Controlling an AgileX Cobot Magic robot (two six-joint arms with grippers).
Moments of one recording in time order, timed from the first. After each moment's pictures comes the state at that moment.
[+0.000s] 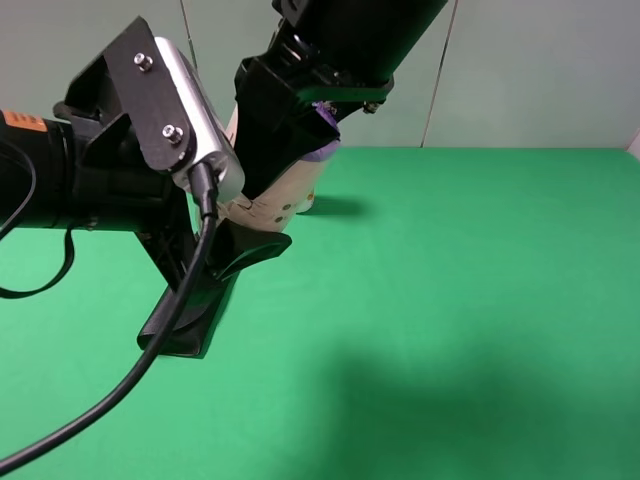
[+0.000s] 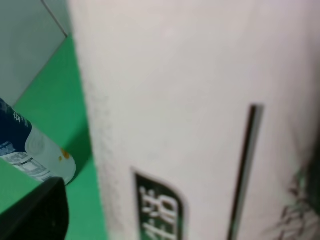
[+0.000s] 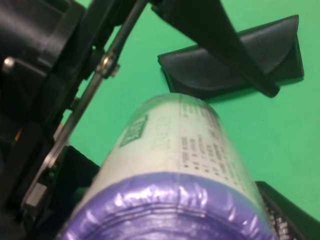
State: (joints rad) left arm -0.80 1.16 -0.62 -0.71 0.01 1.12; right arm 0.82 1.59 -1.56 0.39 1.15 -0.35
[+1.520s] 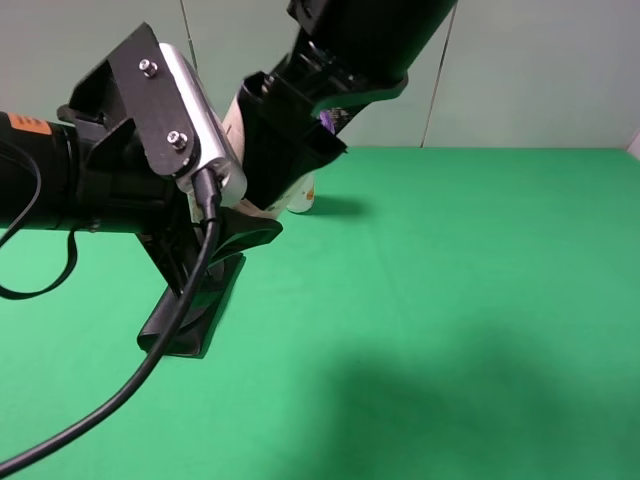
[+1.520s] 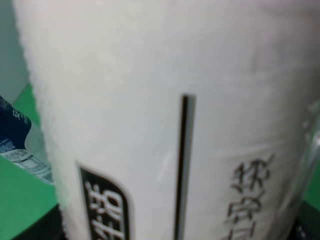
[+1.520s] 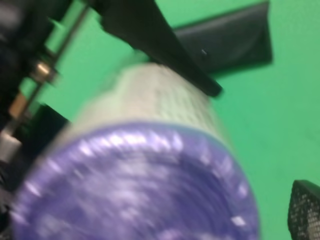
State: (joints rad) left arm -0.80 1.17 -0.62 -0.70 0.01 1.12; right arm 0.82 1.59 -1.56 0.28 1.18 -0.34
